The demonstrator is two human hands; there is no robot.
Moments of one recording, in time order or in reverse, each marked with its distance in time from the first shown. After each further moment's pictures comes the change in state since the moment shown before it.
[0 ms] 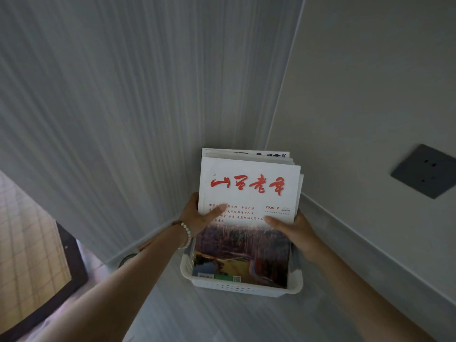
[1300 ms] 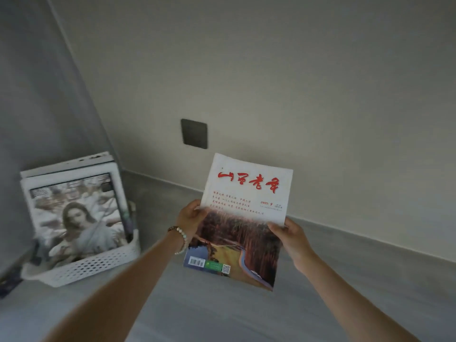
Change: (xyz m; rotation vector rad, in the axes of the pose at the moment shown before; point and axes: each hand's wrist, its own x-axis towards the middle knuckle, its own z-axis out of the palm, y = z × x) left_hand -0.185 0.113 0.343 0.062 -0.376 0.049; right_hand -0.352 0.030 -0.272 0.129 0.689 0.086
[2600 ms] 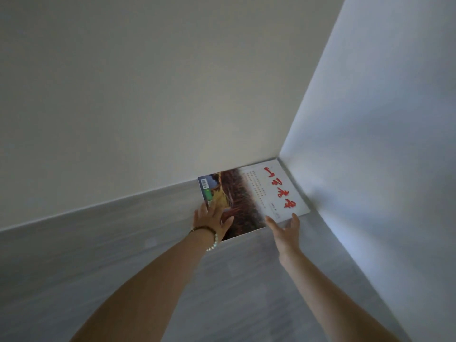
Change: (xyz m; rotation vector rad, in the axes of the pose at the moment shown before) left_hand -0.054 -0.046 0.539 1.218 -0.791 0.558; right_hand -0.089 0.178 -0.402 0.215 1.067 0.362
